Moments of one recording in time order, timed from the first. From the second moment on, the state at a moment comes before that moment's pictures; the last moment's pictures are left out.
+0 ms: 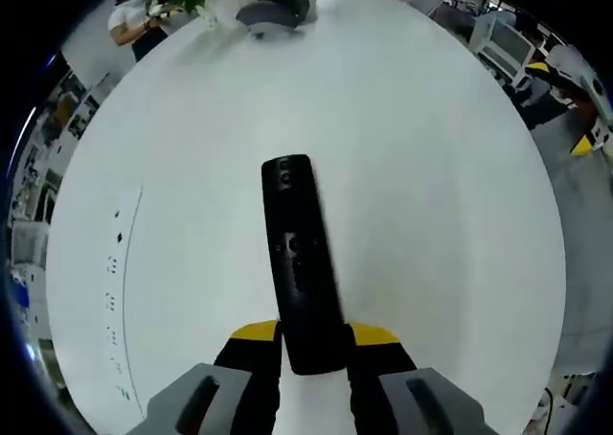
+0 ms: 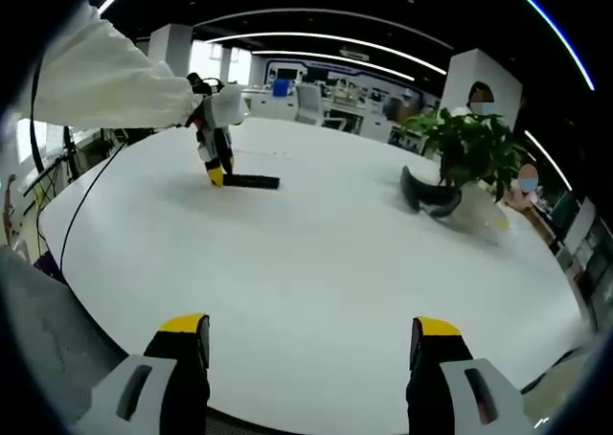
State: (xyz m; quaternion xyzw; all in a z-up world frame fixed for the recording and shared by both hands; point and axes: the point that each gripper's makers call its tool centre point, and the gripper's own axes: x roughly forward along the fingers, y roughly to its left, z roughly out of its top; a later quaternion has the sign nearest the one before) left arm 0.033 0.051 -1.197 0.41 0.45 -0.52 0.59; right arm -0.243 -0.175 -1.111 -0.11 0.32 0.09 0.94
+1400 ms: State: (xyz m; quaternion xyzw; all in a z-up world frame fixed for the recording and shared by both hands) left arm -0.020 0.047 -1.198 0.43 0.46 -0.51 0.58; right arm -0.244 -0.173 -1.104 -0.11 0.31 0.09 0.94
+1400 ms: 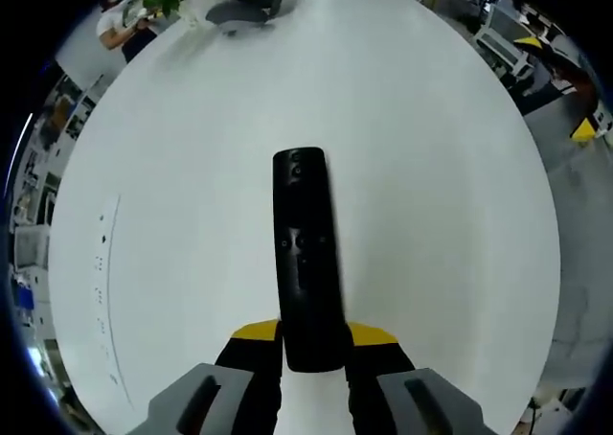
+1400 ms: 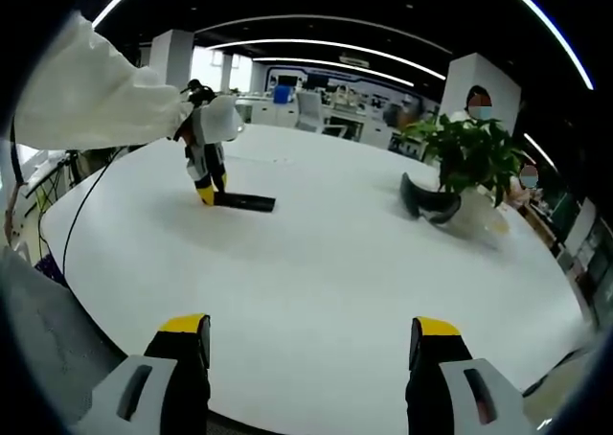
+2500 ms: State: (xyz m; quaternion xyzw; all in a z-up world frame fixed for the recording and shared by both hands) left arm -0.085 0.042 -1.199 0.45 0.46 -0.50 0.57; right arm -0.243 -0.172 -1.097 -0.11 0.29 0.10 0.95
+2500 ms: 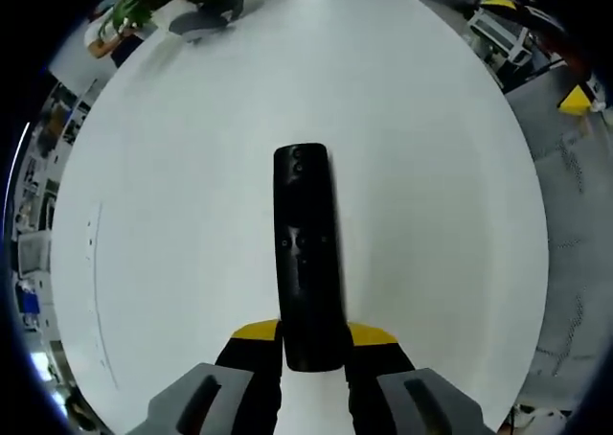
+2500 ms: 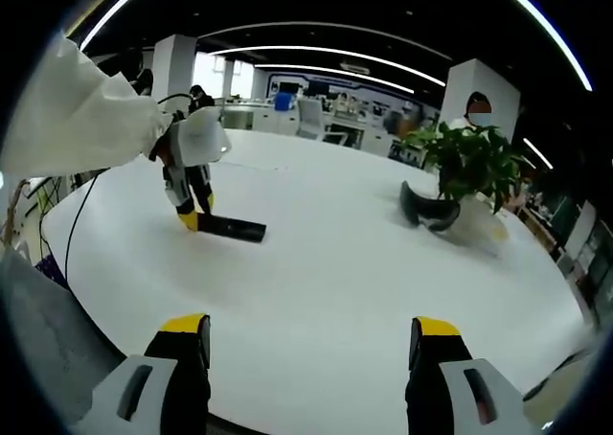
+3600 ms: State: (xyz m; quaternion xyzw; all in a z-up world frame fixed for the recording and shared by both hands) left arm -0.167 0.036 -1.199 0.44 0.46 -0.51 0.58; right arm -0.245 -0.177 -1.094 -0.10 0.28 0.08 0.95
